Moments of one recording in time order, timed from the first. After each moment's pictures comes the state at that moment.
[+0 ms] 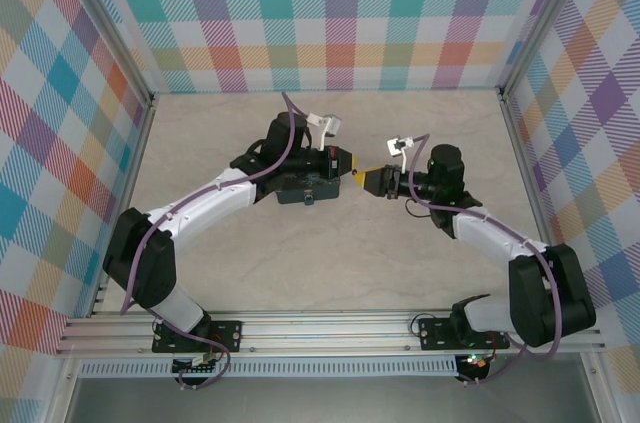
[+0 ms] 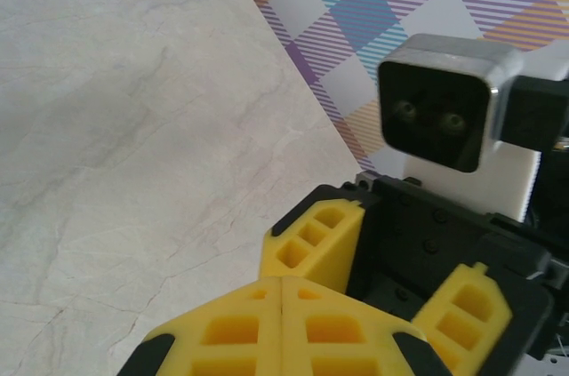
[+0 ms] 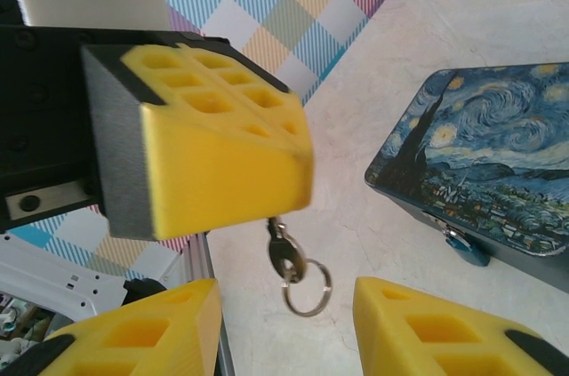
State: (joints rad) left arm -0.66 1.59 1.24 -0.10 0.53 -0.55; right arm 0.31 1.31 0.64 0.45 -0.96 0.62
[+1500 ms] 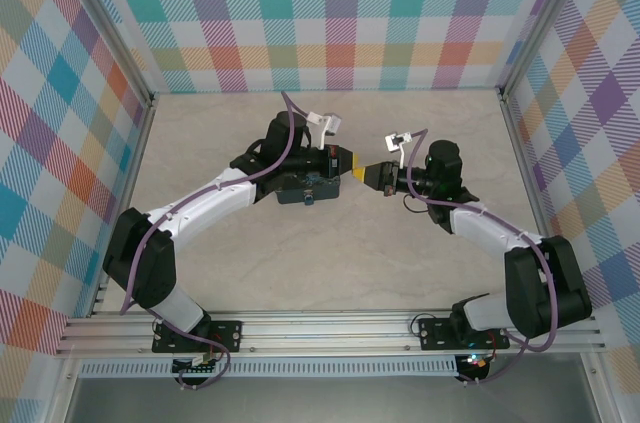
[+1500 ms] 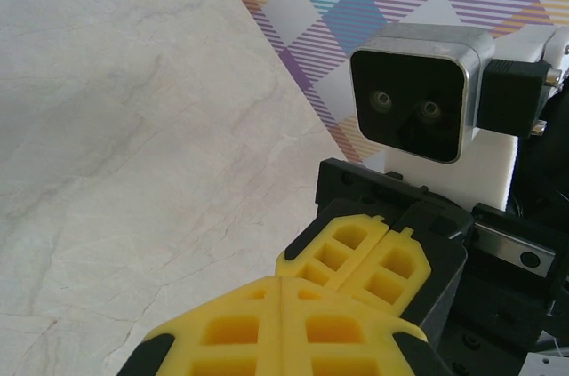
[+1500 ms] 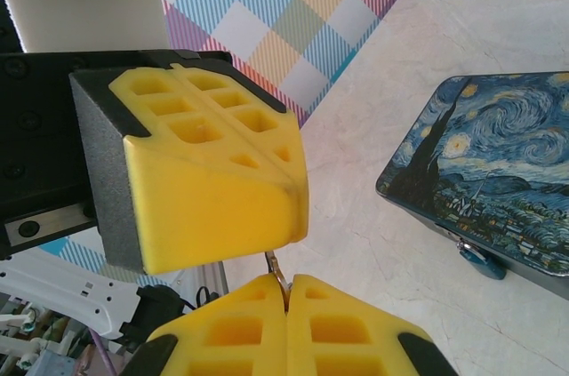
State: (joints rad) left arm -0.66 1.59 1.24 -0.08 0.53 -0.56; right arm 0.32 1.35 0.68 0.48 -0.98 0.67
